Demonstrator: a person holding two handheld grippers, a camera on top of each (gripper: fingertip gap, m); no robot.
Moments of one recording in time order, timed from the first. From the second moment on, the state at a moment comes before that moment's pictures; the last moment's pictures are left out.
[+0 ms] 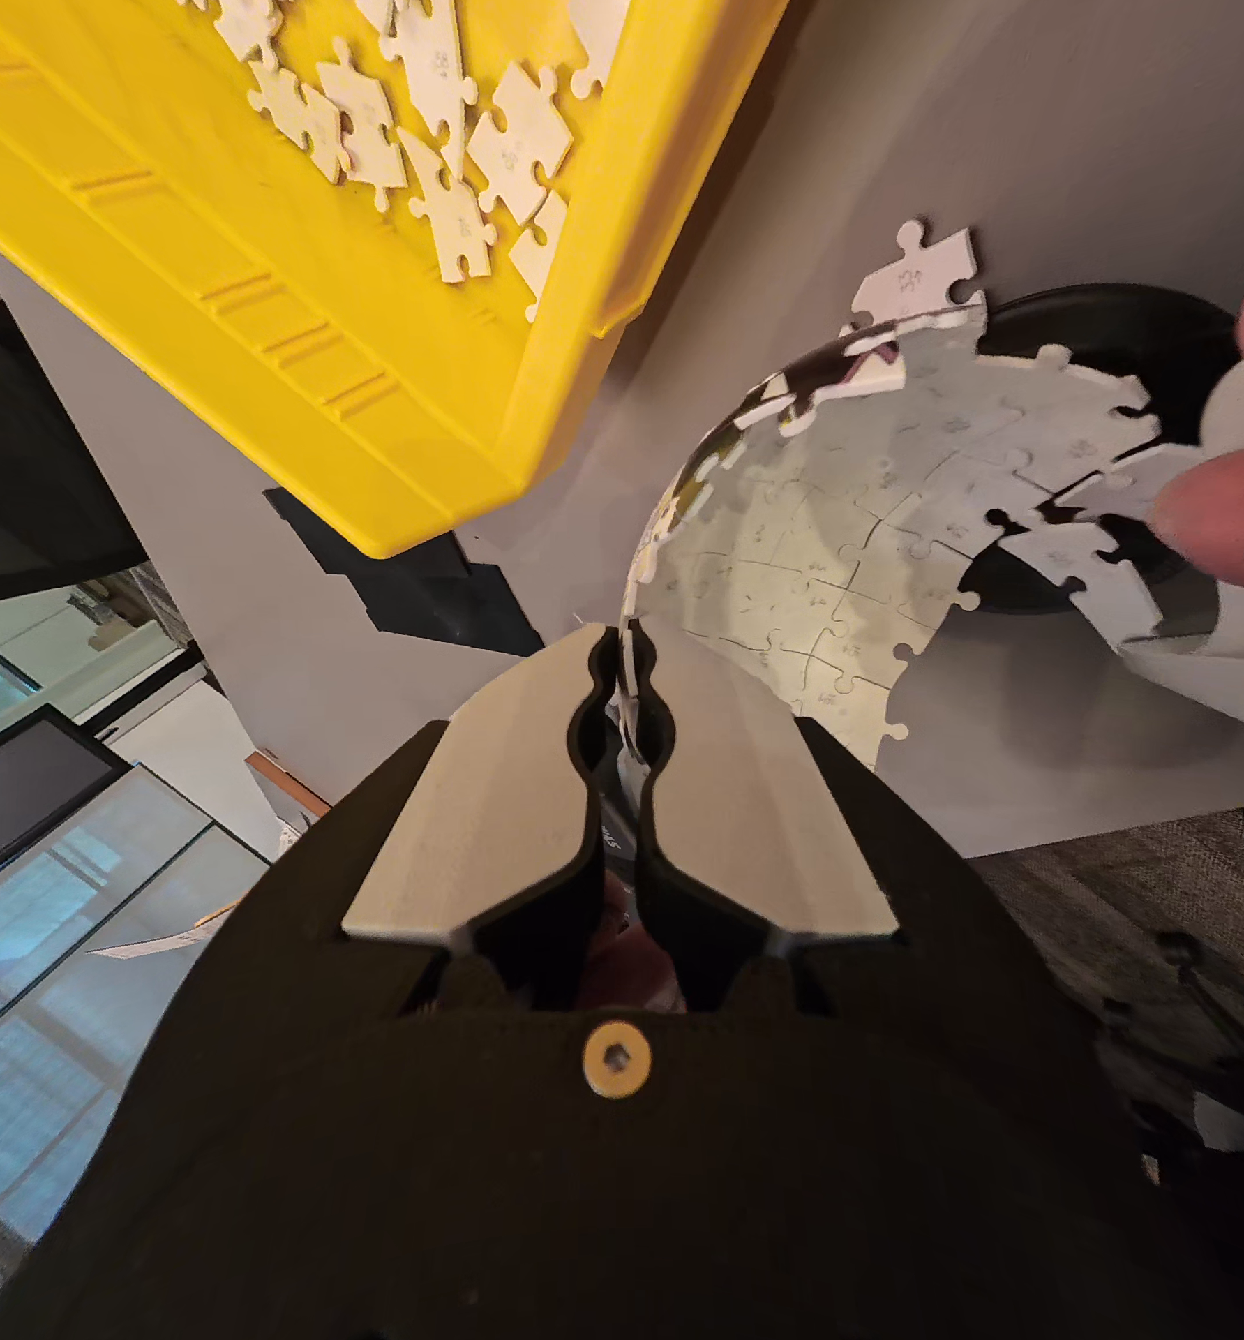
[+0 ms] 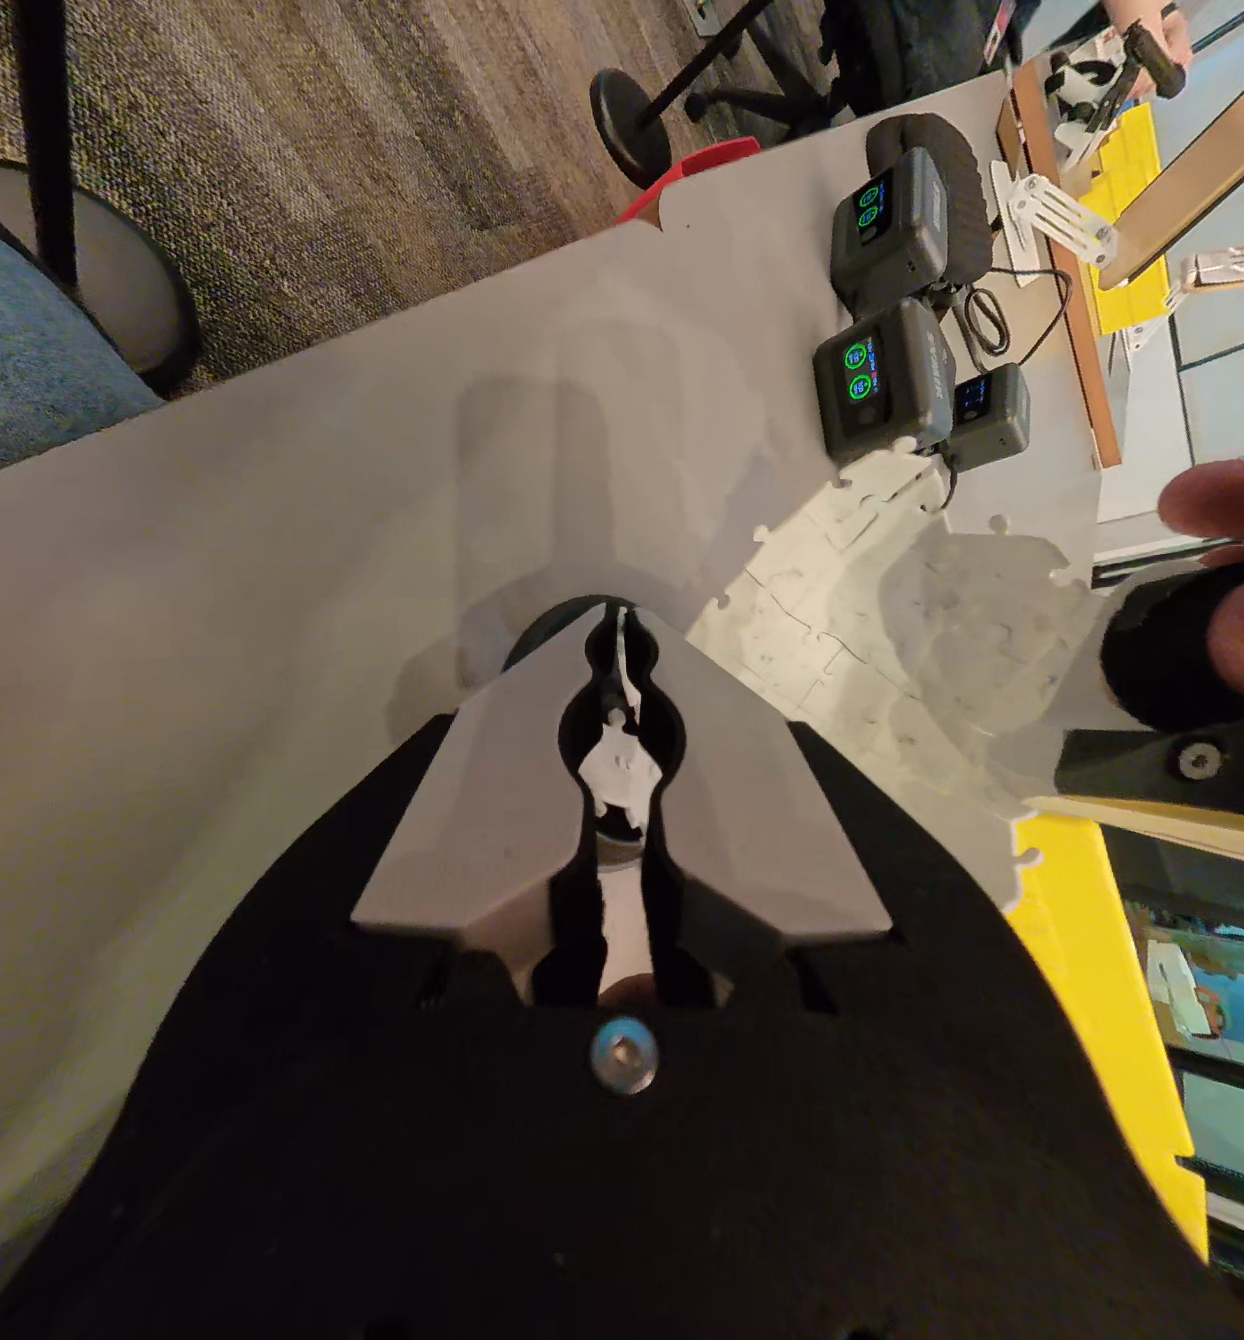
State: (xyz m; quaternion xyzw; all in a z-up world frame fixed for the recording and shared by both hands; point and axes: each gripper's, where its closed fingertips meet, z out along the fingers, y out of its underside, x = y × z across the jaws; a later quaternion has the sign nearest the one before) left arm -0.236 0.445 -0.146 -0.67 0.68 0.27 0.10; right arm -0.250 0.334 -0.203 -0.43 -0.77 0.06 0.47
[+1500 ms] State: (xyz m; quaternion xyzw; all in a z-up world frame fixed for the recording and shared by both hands) left arm -0.226 0.443 -0.145 -0.66 0.69 0.28 0.10; right arm -0.228 0.325 -0.228 -0.65 -0.67 0.17 0.30
